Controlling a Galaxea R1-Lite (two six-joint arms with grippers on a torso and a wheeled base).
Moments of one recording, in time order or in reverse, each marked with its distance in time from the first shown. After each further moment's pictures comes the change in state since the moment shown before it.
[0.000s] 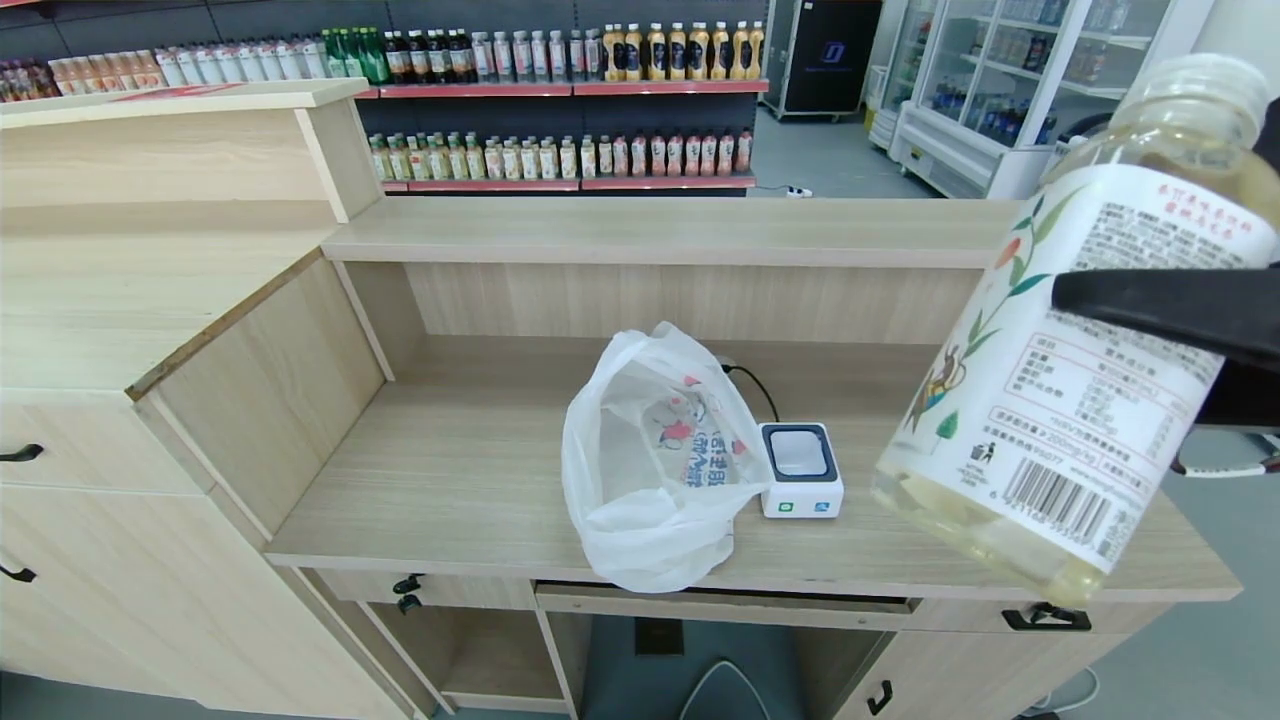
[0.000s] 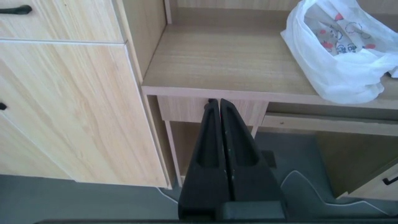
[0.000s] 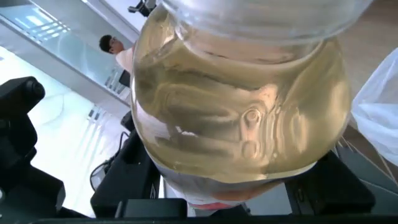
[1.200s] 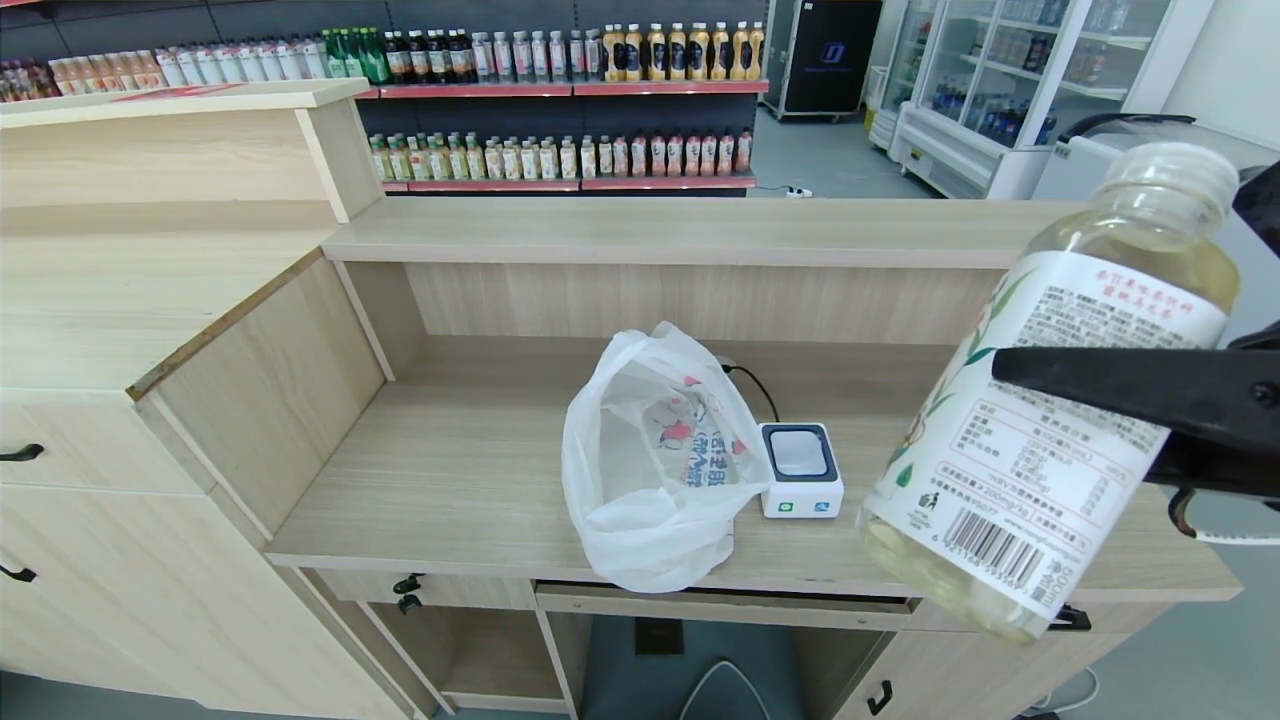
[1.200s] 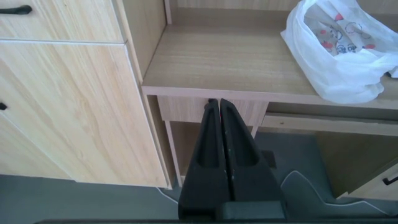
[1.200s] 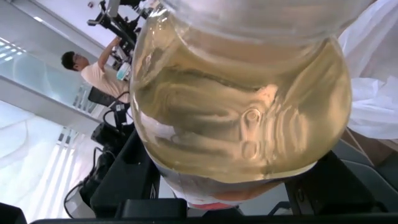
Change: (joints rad) left arm 0.000 0.000 0.000 0.000 0.000 0.000; right arm 0.087 -0.054 0.059 0.103 -0.247 -0.040
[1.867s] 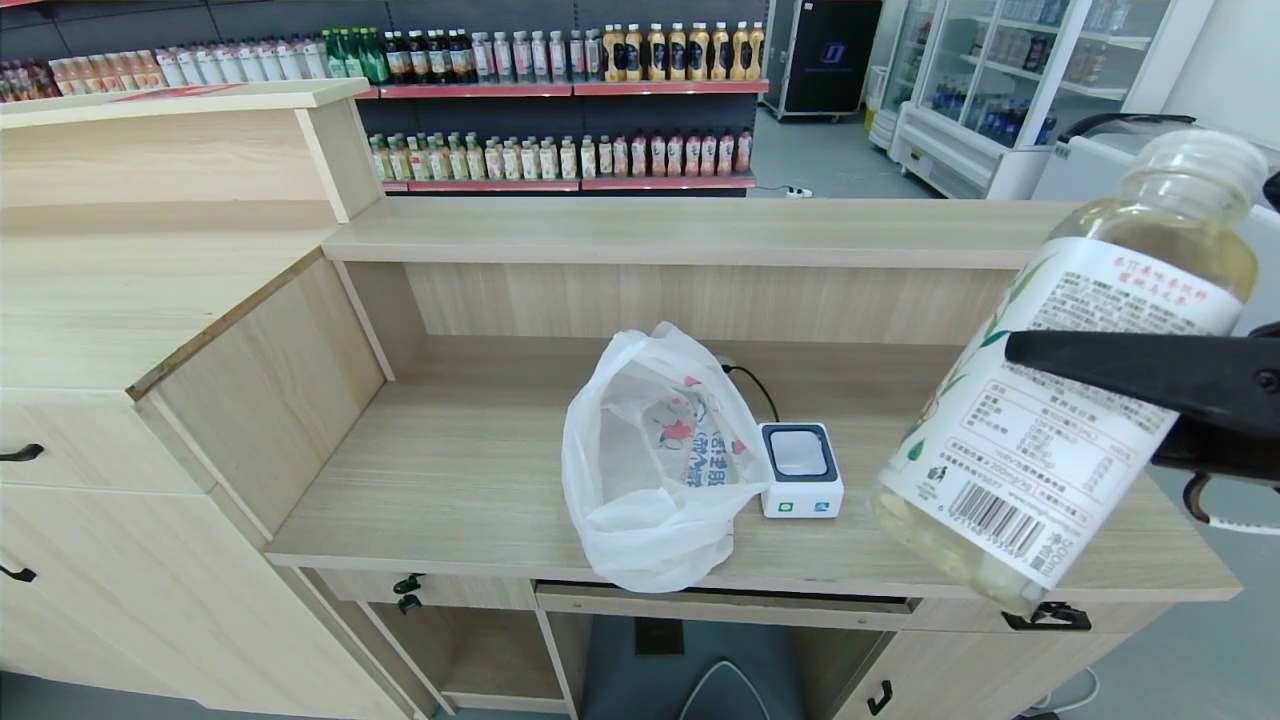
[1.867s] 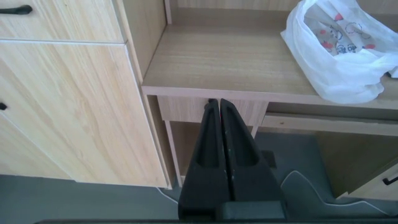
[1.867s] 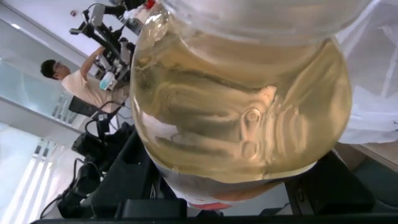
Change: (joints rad) left arm 0.000 0.000 0.000 0.000 0.000 0.000; right arm -0.033 -0.012 0.004 0.001 -0.037 -0.040
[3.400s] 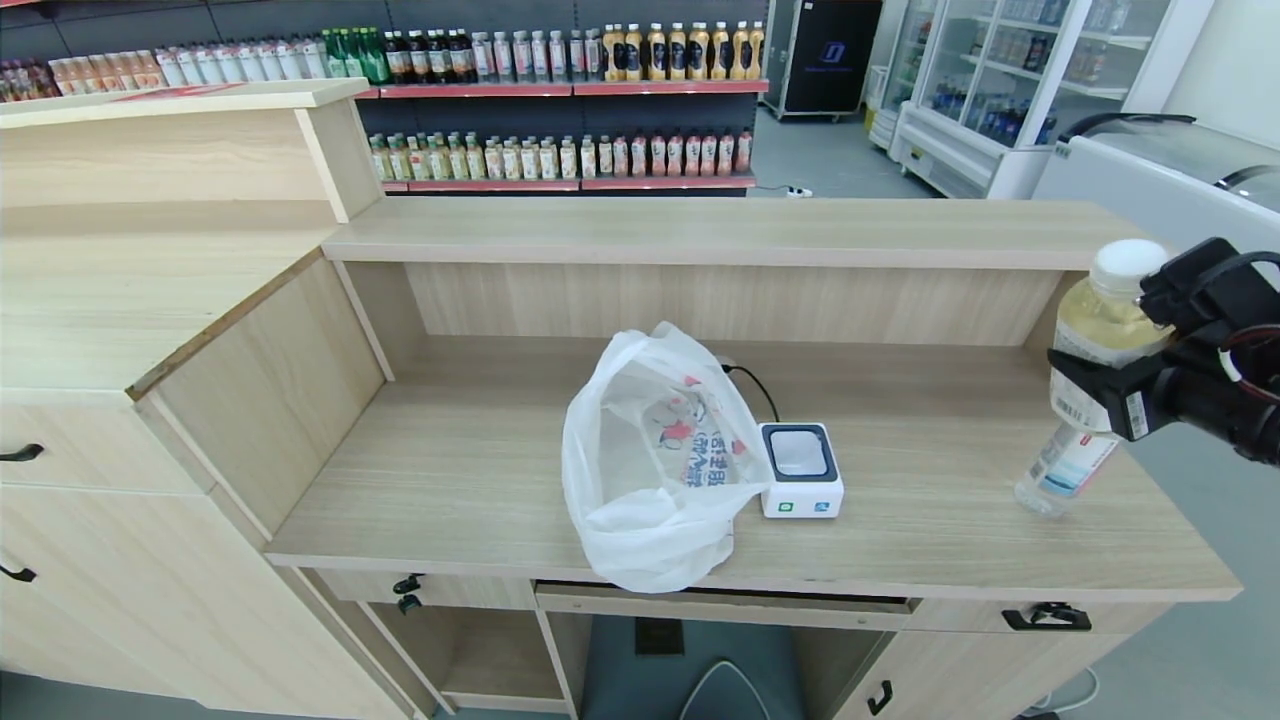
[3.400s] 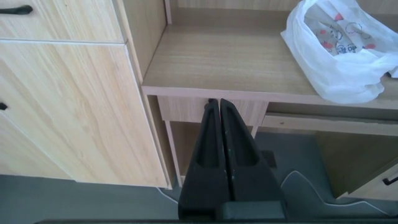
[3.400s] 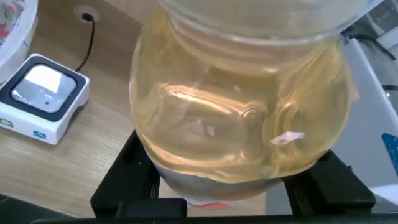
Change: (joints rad) left arm 0.000 0.000 0.000 0.000 0.000 0.000; right arm -0.543 0.333 0.116 -0.379 -0.472 -1.149
